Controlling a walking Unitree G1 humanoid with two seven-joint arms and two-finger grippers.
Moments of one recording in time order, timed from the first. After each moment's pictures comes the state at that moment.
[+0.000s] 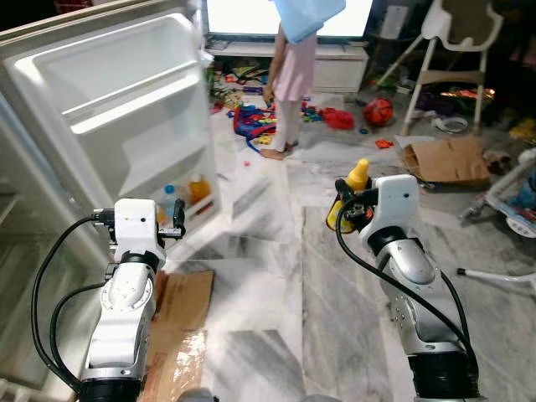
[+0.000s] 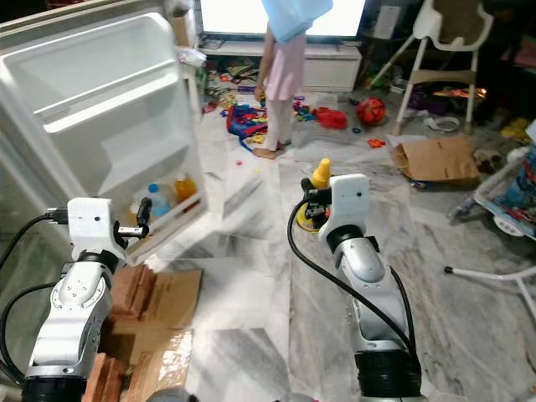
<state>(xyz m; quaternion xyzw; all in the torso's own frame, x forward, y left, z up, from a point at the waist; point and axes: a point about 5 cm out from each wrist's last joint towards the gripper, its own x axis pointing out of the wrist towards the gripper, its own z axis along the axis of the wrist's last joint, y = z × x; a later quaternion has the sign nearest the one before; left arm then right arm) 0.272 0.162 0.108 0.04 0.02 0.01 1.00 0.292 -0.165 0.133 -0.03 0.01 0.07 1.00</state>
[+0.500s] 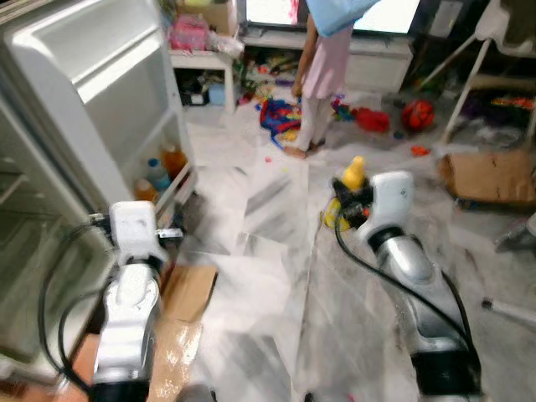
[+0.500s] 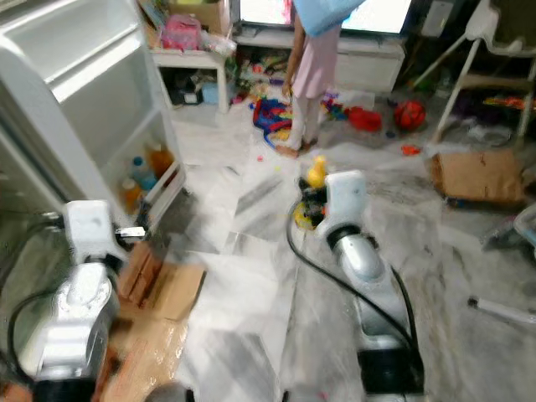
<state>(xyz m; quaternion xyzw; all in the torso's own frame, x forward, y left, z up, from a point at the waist) 0.269 0.169 0.104 0.04 0.03 0.04 1.00 0.294 -0.165 0.133 -0.02 0.01 0.07 1.00</state>
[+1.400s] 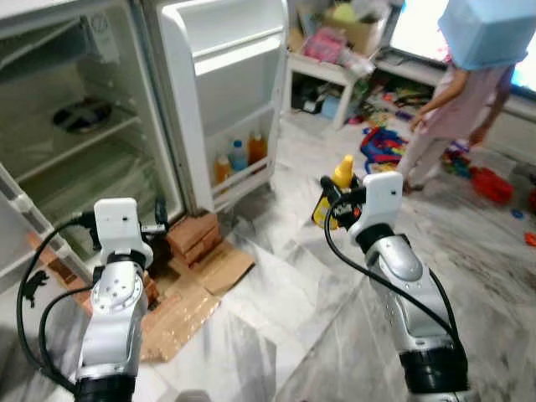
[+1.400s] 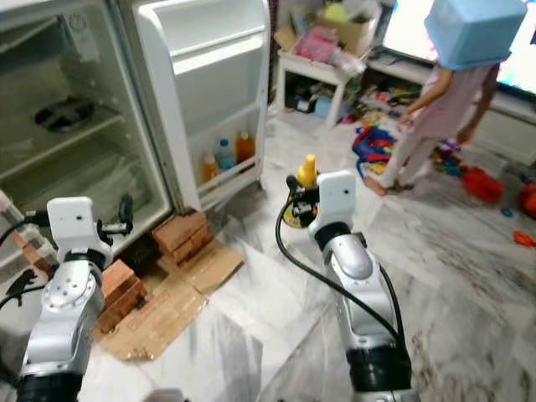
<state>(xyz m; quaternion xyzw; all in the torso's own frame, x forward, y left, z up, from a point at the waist) 0.273 0.177 0.104 0.01 0.02 0.07 1.00 0.294 -0.149 0.134 -0.02 -0.01 0.11 0.99</state>
